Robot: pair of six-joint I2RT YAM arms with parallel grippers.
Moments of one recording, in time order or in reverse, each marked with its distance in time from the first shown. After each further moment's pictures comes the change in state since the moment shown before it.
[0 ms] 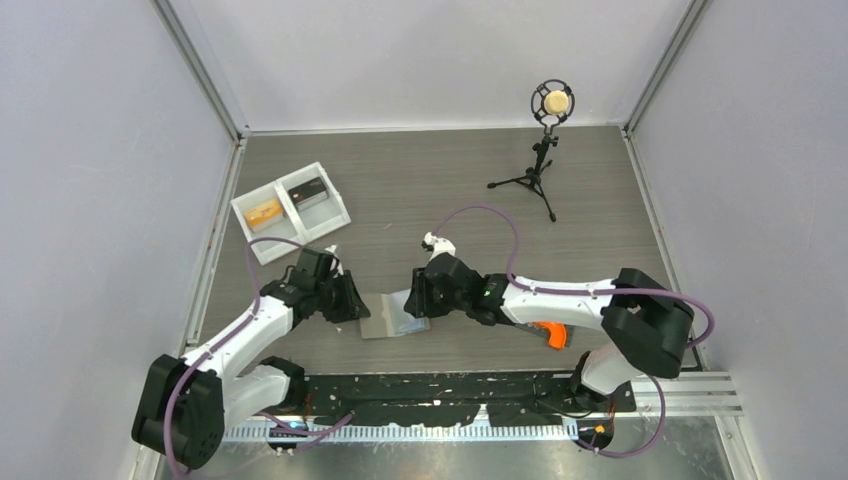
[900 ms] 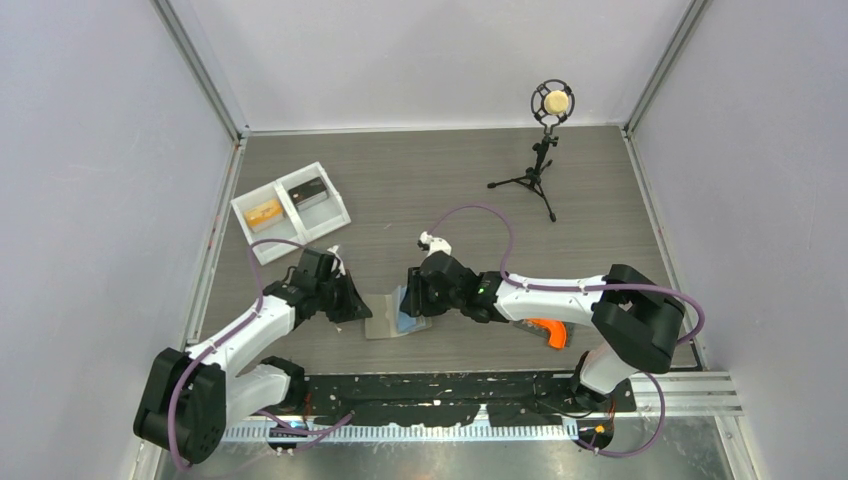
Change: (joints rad) left arm 0.000 0.035 -0.021 0.065 0.039 -0.021; right arm 0.001 0.059 0.045 -0.014 -0.008 0.015
